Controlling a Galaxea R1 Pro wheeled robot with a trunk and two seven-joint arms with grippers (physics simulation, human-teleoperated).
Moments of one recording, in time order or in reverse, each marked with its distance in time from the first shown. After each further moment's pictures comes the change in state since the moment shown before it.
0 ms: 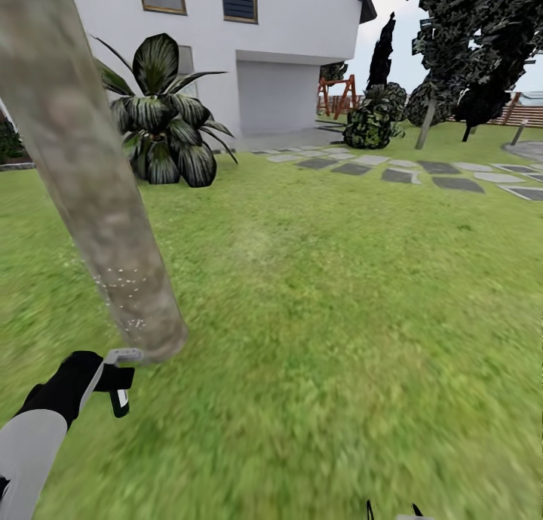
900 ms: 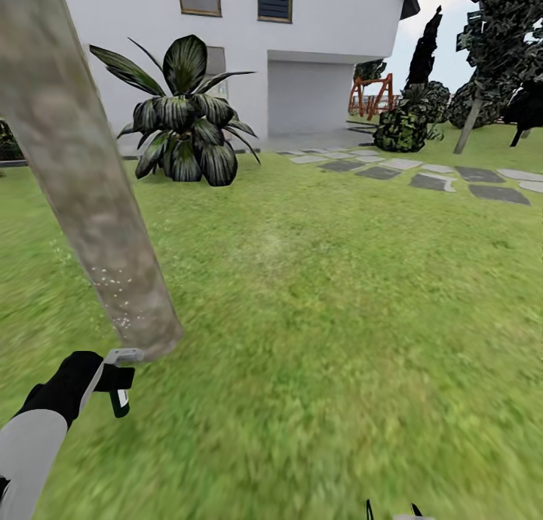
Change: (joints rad) left arm 0.000 0.000 0.000 0.000 0.000 0.000 0.000; right arm 0.000 0.002 0.000 0.000 0.000 0.000 0.000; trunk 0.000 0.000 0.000
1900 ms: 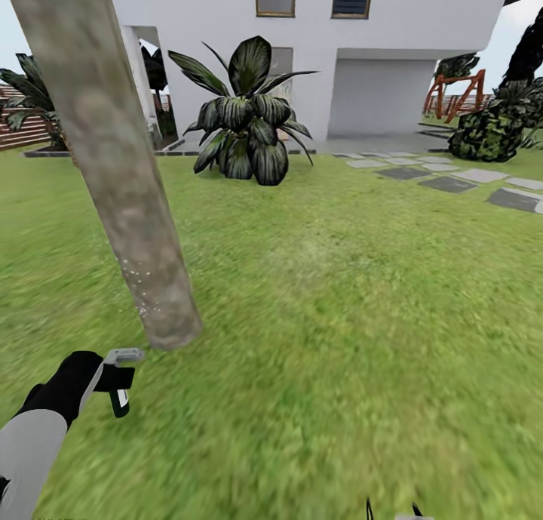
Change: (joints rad) left arm 0.000 0.000 0.002 0.000 0.001 0.000 0.000; right arm 0.000 0.000 0.000 0.000 0.000 0.000 0.000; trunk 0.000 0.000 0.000
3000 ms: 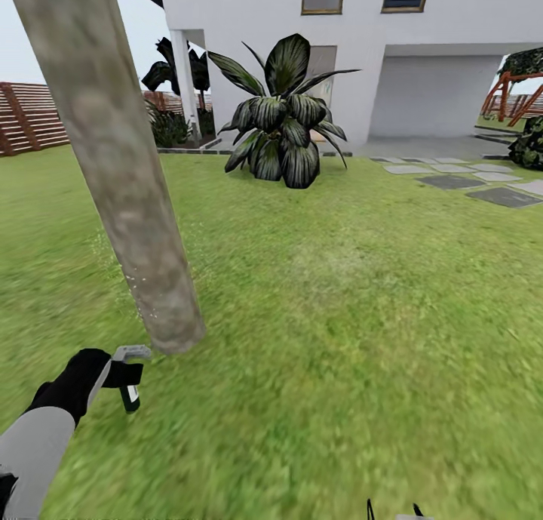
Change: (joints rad) left arm -0.007 -0.025 -0.006 -0.004 0.026 -0.008 0.000; right arm 0.000 -0.002 0.000 -0.001 -0.001 -0.002 -0.001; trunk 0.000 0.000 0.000
